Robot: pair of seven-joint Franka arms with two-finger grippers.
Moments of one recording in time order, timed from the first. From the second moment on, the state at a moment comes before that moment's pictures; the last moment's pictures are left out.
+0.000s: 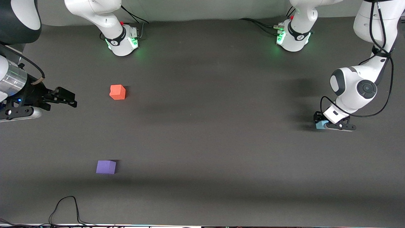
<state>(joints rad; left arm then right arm) 0.10 0.36 0.05 -2.35 0.03 2.78 0.25 0.11 0.12 -0.06 -1.49 0.03 1.57 -0.01</state>
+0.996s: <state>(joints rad) -0.11 0.17 -0.01 -1.75 0.00 1.81 -0.11 0.11 0.12 -0.10 -1.49 0.06 1.57 -0.05</state>
